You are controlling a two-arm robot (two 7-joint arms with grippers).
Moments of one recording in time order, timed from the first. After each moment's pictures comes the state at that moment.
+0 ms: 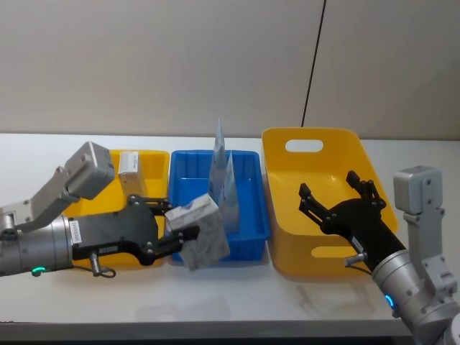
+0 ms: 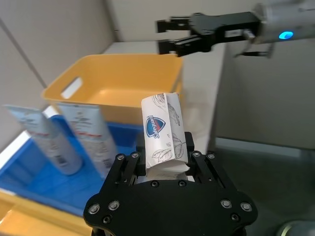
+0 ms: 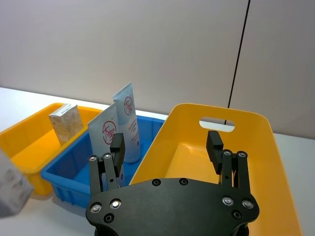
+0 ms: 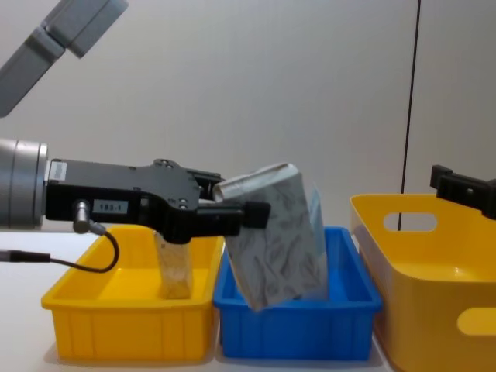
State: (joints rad) left arm -0.47 0.53 0.50 -1.50 -0.41 0.05 -0.91; right arm -0.01 0.34 -0.23 -1.77 0.29 0.03 0.07
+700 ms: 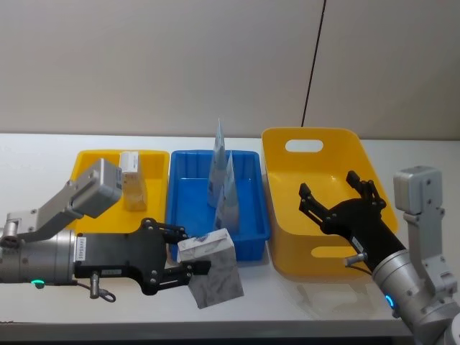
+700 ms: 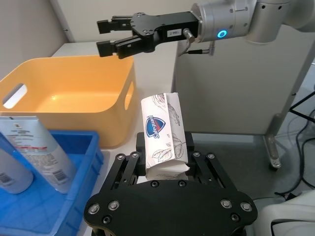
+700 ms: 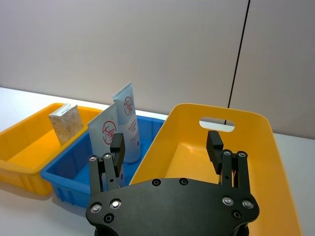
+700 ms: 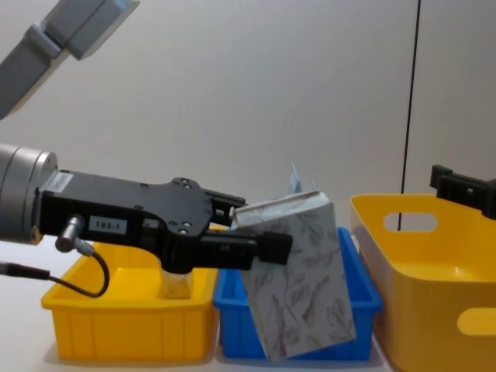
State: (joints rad) left arm -0.50 0.57 0.57 -1.51 -0.46 0.06 -1.06; right arm -0.01 0.34 -0.23 -1.77 0.29 0.03 0.07
